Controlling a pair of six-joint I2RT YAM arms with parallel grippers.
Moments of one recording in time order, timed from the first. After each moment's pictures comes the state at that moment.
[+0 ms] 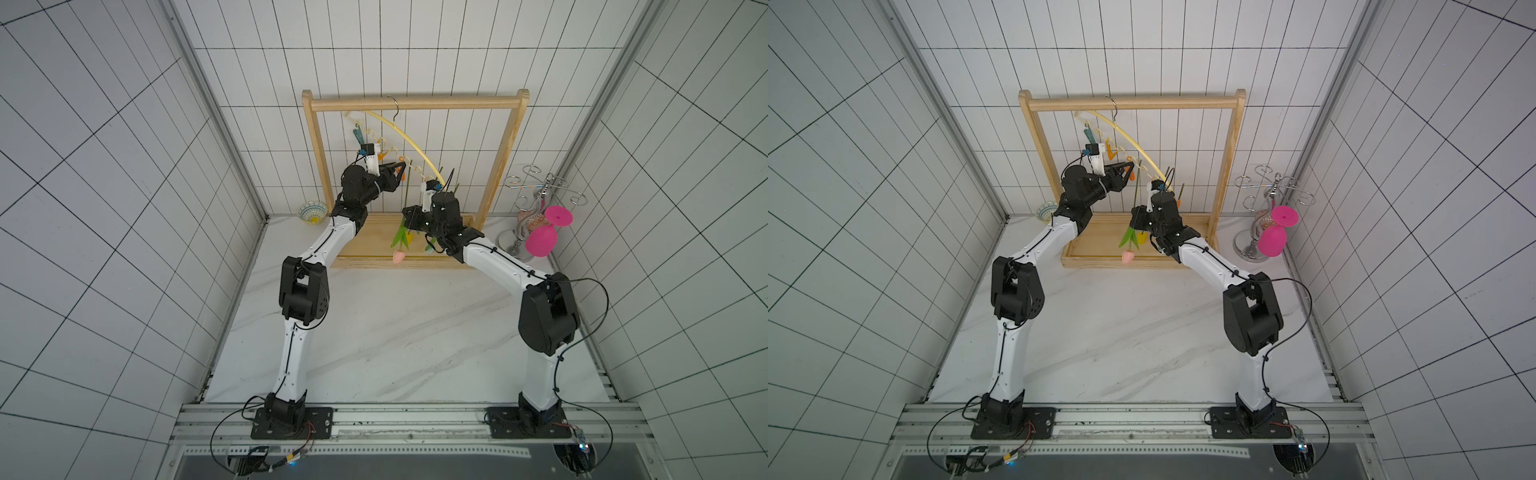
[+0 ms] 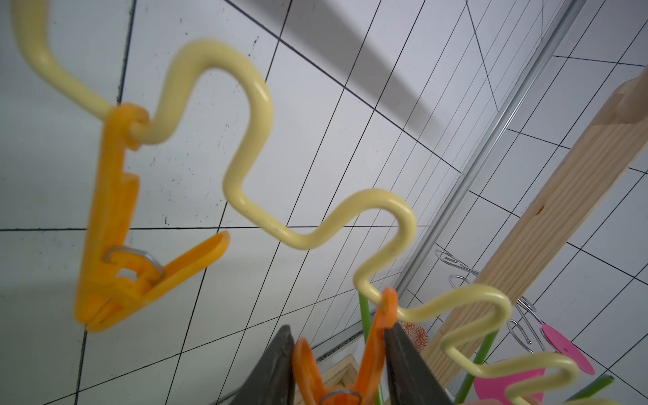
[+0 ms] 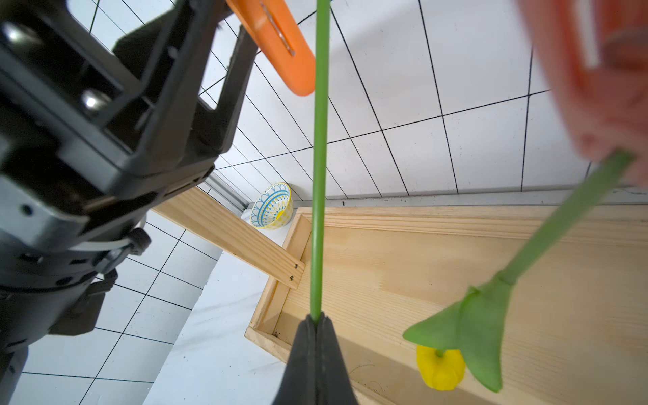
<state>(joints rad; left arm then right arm) -0.33 2.30 2.14 0.32 0.43 -0.49 0.62 1.94 1.65 0.01 -0.11 0.54</state>
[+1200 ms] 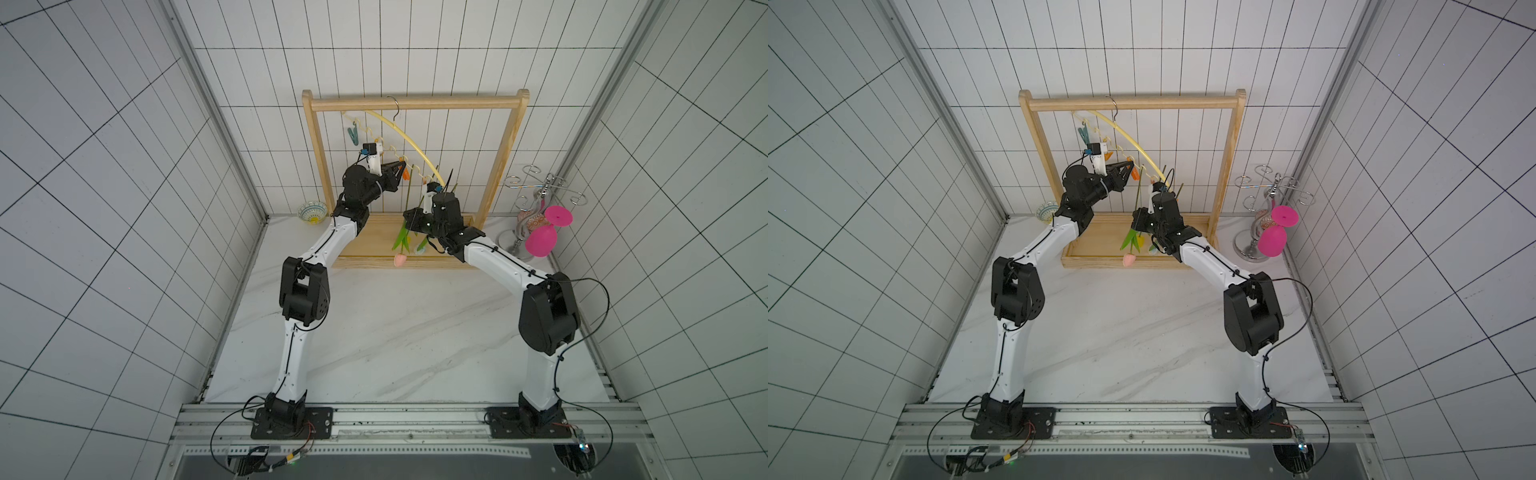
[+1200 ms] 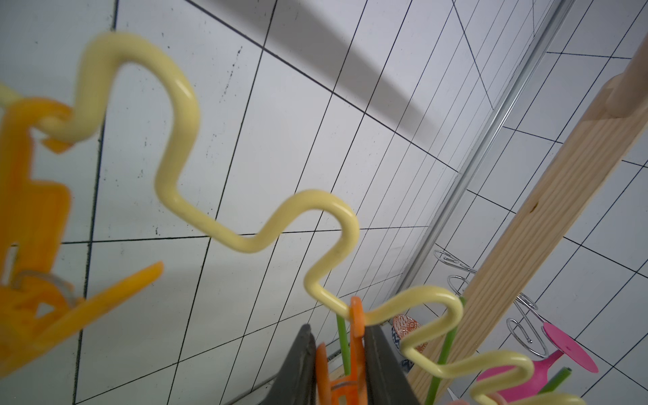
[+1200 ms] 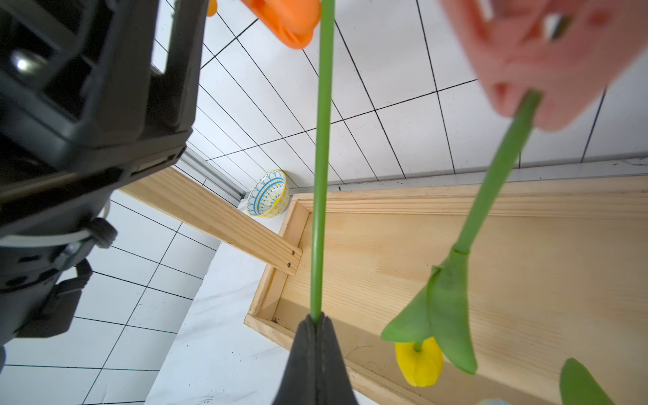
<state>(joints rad) -0.34 2.30 2.14 0.33 0.42 -0.47 0.60 1.95 1.66 -0.05 -0.14 0.58</state>
